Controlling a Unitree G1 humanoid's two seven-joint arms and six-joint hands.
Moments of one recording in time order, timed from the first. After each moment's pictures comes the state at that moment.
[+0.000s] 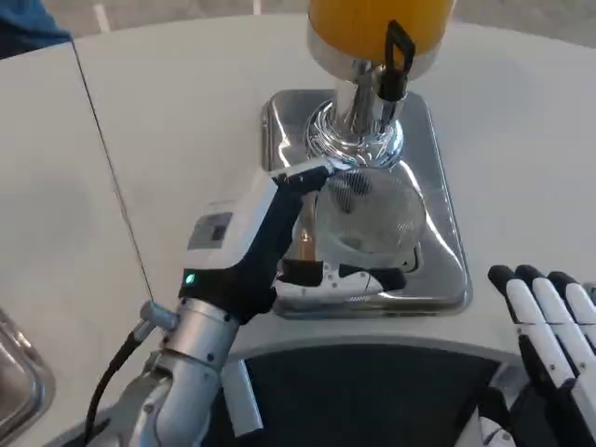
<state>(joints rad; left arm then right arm) -0.45 0.23 -0.18 0.33 0.68 -0.44 0.30 0.70 -0.17 -0.04 -0.86 -1.10 -0.22 -0.04</state>
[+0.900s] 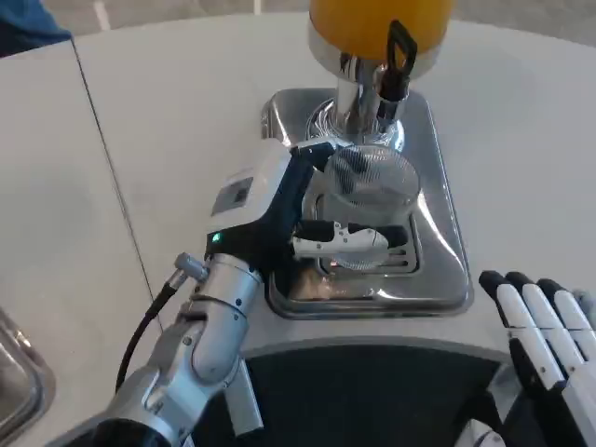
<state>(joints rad) -0.74 0.20 -0.24 0.76 0.62 -0.41 0.36 0.70 -0.15 -0.01 -0.86 -1.09 -0.21 0.00</state>
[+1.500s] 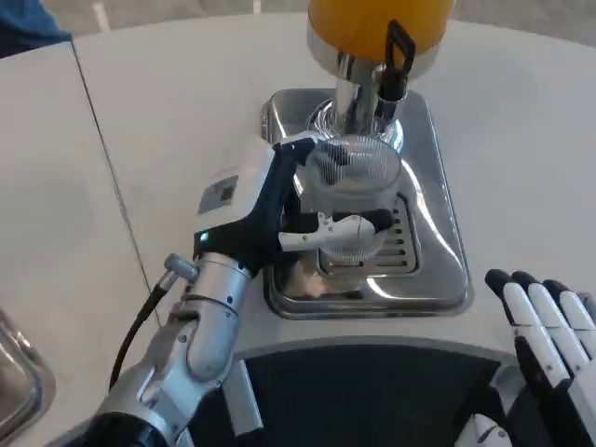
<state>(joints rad) -0.76 0.22 -0.26 0.81 0.60 -0.41 0.43 0.70 -0.13 -0.02 -0.87 -1.07 -0.20 0.02</state>
